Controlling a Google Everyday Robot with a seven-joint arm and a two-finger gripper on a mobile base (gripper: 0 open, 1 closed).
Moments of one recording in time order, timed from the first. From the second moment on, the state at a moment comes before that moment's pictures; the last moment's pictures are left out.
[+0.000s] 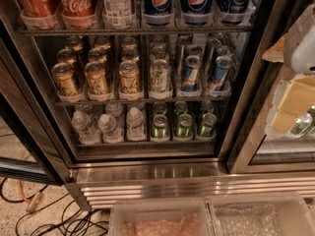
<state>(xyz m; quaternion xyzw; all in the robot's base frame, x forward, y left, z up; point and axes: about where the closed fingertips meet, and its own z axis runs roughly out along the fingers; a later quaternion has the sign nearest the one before) 0.438 -0.217 0.976 -0.60 0.78 -0.03 0.16</state>
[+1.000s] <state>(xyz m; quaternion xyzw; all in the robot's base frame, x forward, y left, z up) 0.442 -0.192 0.950 -0.58 0.79 0.05 0.19</state>
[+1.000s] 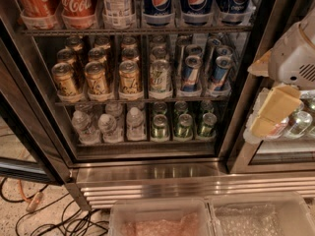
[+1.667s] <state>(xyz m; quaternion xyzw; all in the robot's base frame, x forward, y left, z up) 0.441 -0.181 0.943 -0.56 0.80 0.05 0.22</state>
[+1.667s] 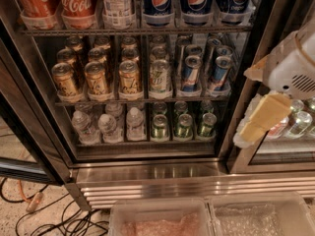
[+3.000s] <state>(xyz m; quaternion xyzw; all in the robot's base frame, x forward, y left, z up) 0.453 -0.044 0.861 -0.57 0.72 0.22 0.34</state>
